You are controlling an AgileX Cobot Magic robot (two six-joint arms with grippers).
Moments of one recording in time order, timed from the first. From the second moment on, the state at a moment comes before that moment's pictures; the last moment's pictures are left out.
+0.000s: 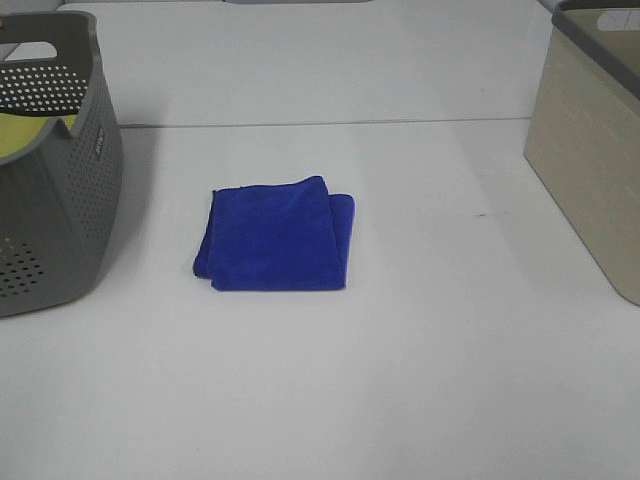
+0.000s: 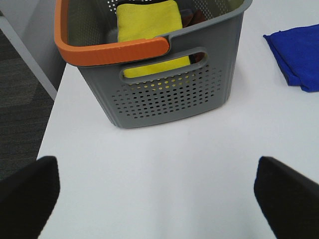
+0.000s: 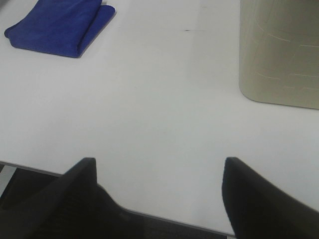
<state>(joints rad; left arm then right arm) -0.01 0.05 -0.51 0.08 1.03 0.11 0.32 0.00 -0.46 -0.05 1.11 0.05</state>
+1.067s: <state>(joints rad) -0.01 0.05 -0.51 0.08 1.03 0.11 0.32 0.00 -0.46 -0.05 1.11 0.05</state>
